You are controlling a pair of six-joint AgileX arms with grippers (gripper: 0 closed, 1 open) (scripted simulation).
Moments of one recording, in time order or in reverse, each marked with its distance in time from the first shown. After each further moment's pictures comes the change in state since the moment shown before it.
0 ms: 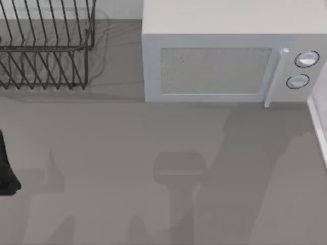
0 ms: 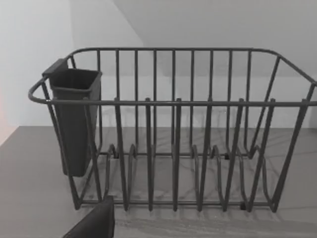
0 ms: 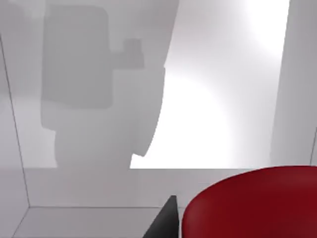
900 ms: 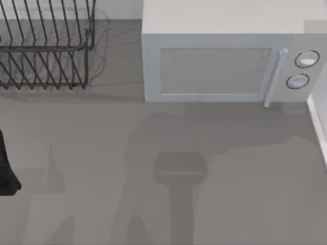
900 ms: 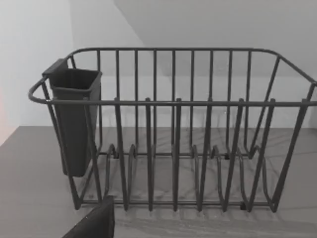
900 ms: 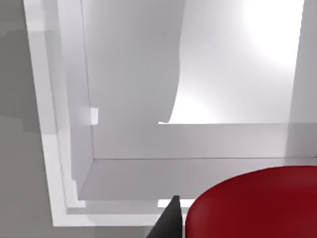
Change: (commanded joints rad) left arm 0.000 0.000 0.000 0.000 0.000 0.000; right arm 0.099 -0.151 0.076 -0.183 0.001 0.096
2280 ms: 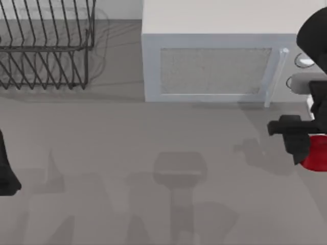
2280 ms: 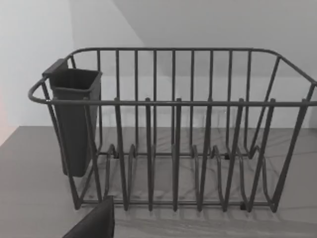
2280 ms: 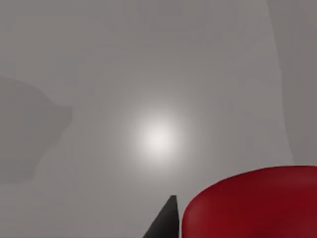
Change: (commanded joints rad) left arm 0.000 0.000 0.000 0.000 0.000 0.000; right arm 0.665 -0.599 -0.949 0.285 0.010 0.655
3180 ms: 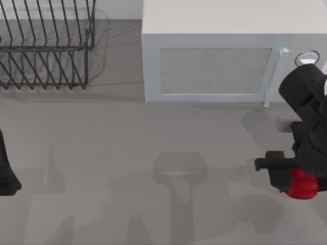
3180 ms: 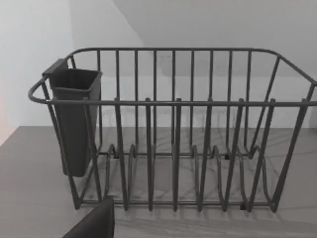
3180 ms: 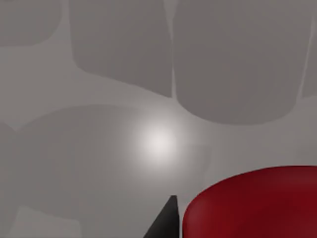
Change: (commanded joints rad) left arm 0.000 0.000 0.000 0.000 0.000 0.000; right arm 0.008 0.069 -0.294 0.375 0.001 0.006
